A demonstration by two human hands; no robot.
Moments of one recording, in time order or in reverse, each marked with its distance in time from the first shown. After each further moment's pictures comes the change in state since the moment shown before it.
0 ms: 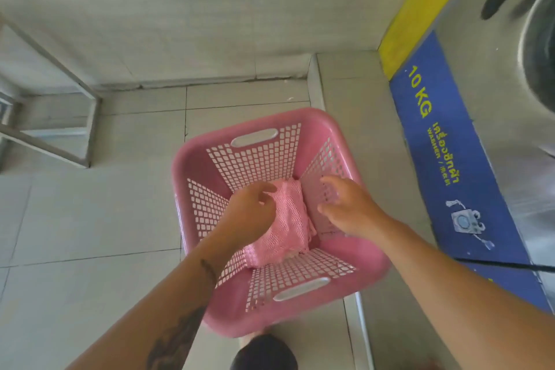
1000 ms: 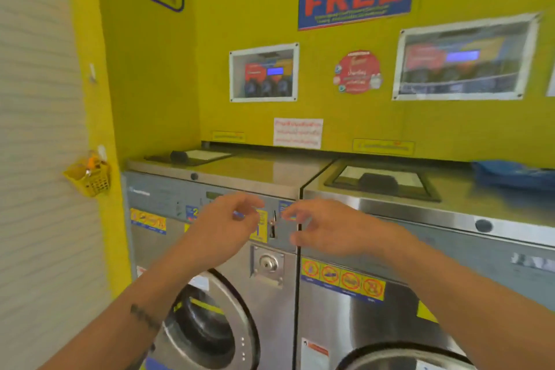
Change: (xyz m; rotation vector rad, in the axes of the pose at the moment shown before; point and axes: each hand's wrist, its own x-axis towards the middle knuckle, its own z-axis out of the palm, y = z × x) left_hand -0.406 0.593 -0.034 0.111 -0.352 1.427; right_hand -0.605 -0.153 -0.426 -0.243 1.010 0.078
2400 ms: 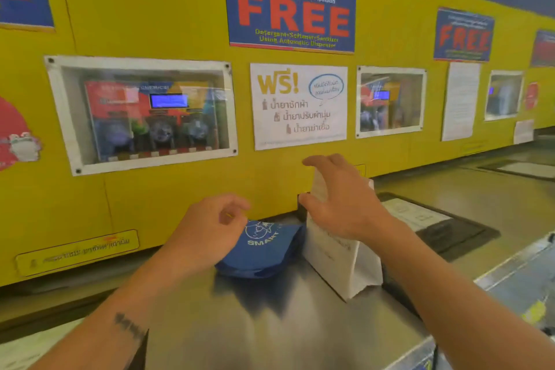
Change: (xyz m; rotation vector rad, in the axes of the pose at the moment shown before) left_hand 0.298 0.328 0.383 -0.216 -0.547 0.551; right_hand -0.184 0.306 -0.360 -0.489 0.837 0.770
